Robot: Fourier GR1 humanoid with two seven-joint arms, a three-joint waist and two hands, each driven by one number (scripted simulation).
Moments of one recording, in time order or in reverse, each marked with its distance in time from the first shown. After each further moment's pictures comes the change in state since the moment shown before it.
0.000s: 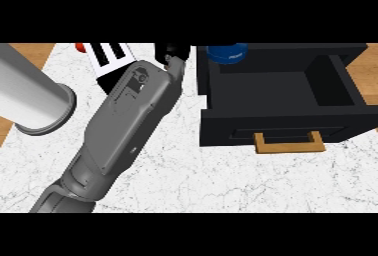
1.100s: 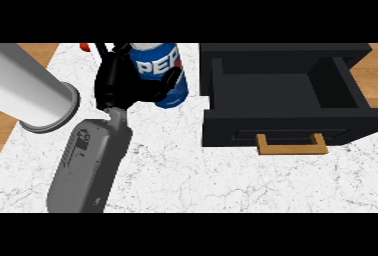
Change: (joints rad) left arm 0.497 0.002 0.111 -0.453 -0.146 -0.231 0.066; right arm 0.070 0.016 -0.015 0.011 -0.010 0.030 -0.055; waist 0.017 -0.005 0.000
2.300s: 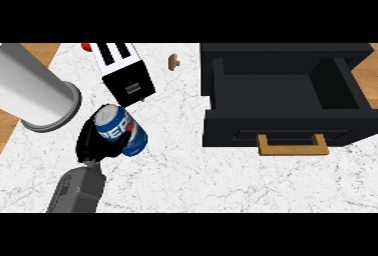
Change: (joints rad) left arm 0.355 0.020 0.223 0.307 0.122 -0.462 -0.379; right arm -0.026 -0.002 -0.033 0.043 0.013 0.061 -0.015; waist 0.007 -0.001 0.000
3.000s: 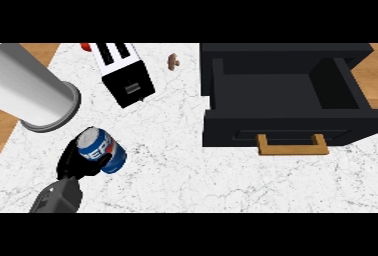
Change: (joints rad) left arm -0.013 0.143 0.125 0.380 -0.066 -0.290 -0.142; right arm -0.044 -0.009 -0.037 -0.017 -0.021 0.006 0.074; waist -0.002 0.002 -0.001
